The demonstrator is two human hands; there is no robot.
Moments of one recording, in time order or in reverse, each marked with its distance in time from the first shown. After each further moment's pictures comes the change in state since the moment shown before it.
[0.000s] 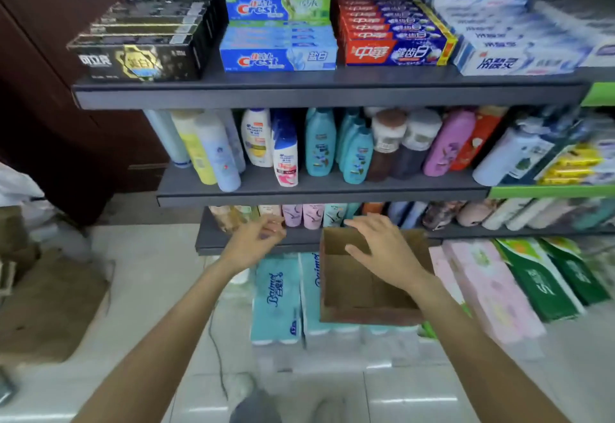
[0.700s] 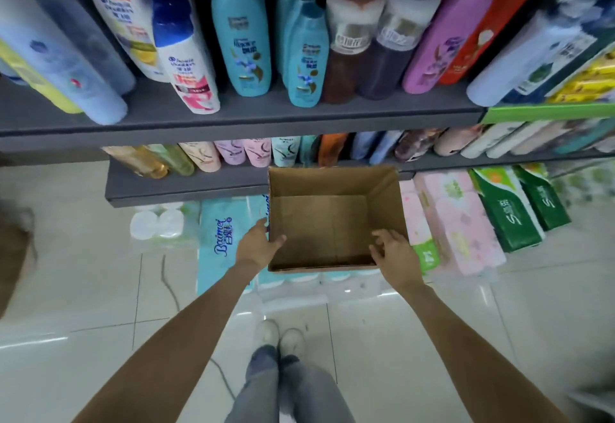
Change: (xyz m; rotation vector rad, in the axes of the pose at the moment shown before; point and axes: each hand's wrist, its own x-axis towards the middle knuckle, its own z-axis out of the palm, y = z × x) left_hand 0.087 -0.114 0.231 0.216 -0.152 -0.406; right_hand -0.079 0.176 0.146 0.051 -0.145 0.592
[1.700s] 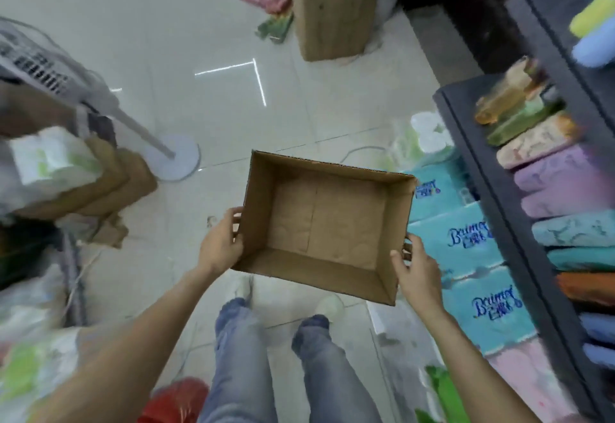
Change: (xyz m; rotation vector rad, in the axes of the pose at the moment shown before) left_hand -0.394 -0.171 0.176 -0.694 0.871 -0.866; right_hand -0.111 -0.114 0.061 -0.163 -0.597 -0.964
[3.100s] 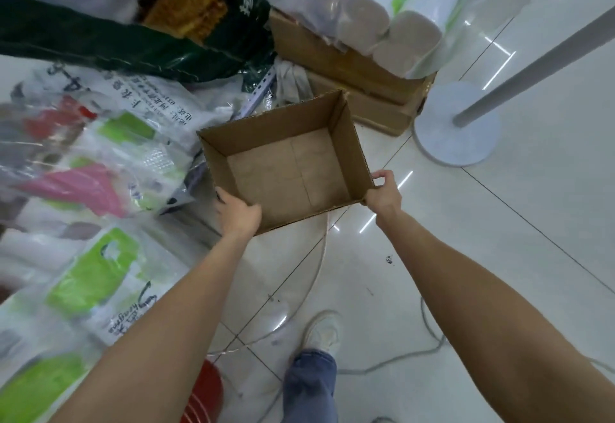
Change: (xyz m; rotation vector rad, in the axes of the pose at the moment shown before) left_hand 0.139 -0.704 -0.036 -0.712 0.489 -1.289; right_hand 0.084 -0.402 0.846 -0.120 -0.734 -0.170
